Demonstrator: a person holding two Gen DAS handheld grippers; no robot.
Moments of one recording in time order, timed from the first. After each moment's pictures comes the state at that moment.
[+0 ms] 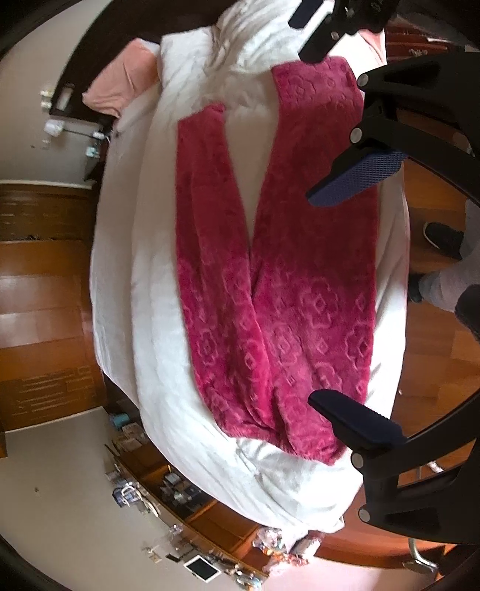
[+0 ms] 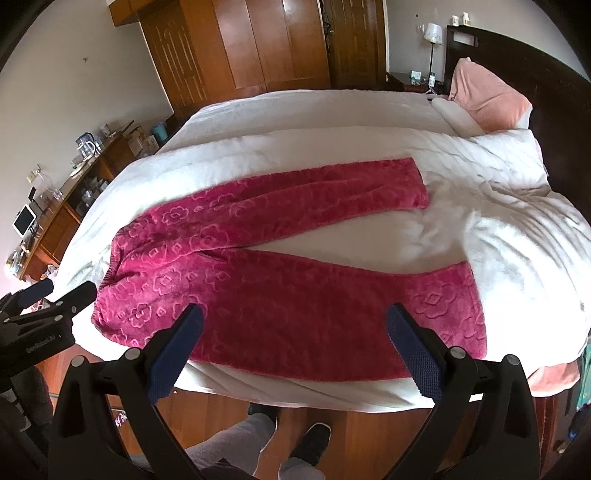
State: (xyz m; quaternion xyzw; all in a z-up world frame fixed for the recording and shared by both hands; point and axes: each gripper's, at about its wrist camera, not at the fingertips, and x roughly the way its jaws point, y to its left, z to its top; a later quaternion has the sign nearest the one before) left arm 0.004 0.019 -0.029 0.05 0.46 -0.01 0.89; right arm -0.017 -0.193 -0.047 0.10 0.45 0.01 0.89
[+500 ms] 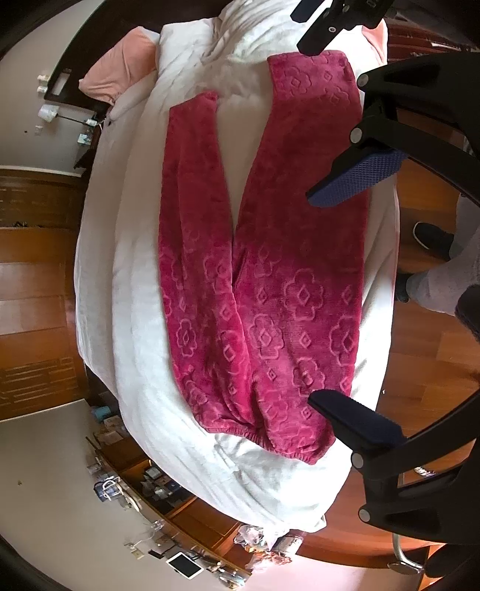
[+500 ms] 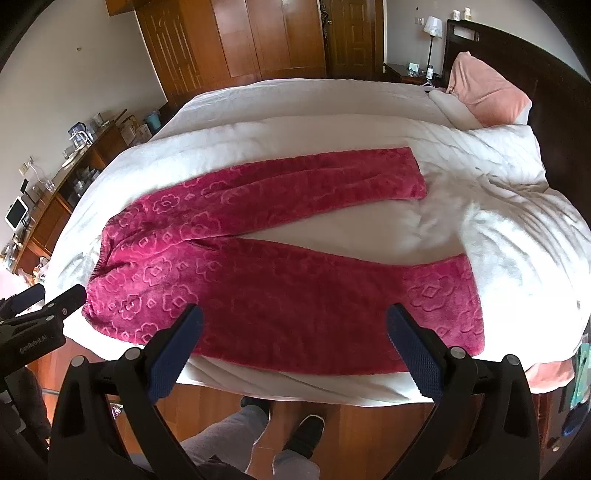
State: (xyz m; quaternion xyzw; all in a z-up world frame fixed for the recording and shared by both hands) left arm 0.010 0.034 -0.042 0.04 0.48 0.00 0.88; right arm -0.009 -0.188 -0.061 0.08 0.47 0.00 0.88
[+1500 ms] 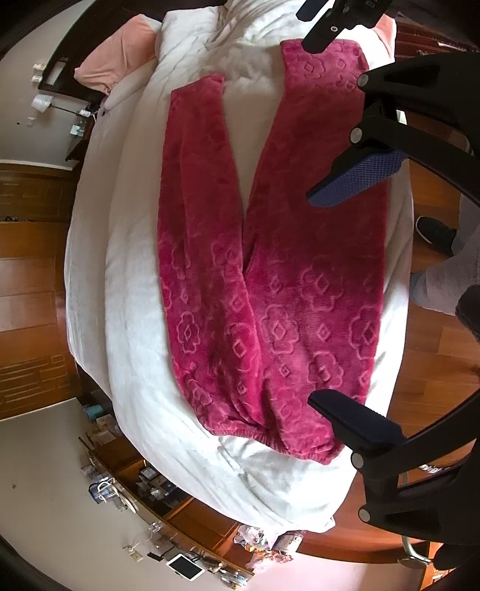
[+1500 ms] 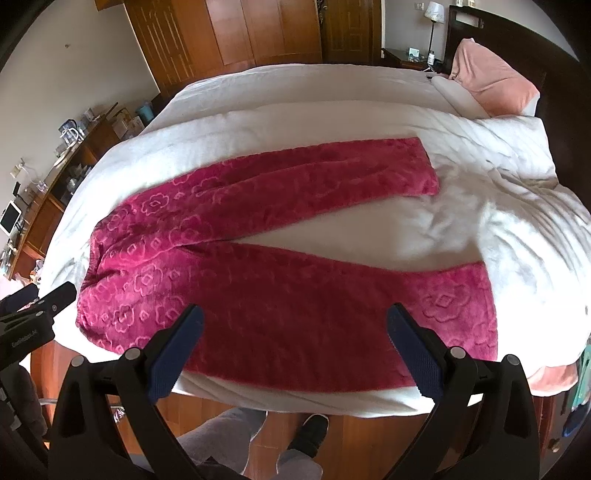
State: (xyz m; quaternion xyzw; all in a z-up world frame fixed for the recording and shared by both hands) left arm 0.068 0.051 -0.060 0.04 0.50 0.01 0.86; right arm 0.050 -0.185 -0.083 0.09 0.50 -0.01 0.86
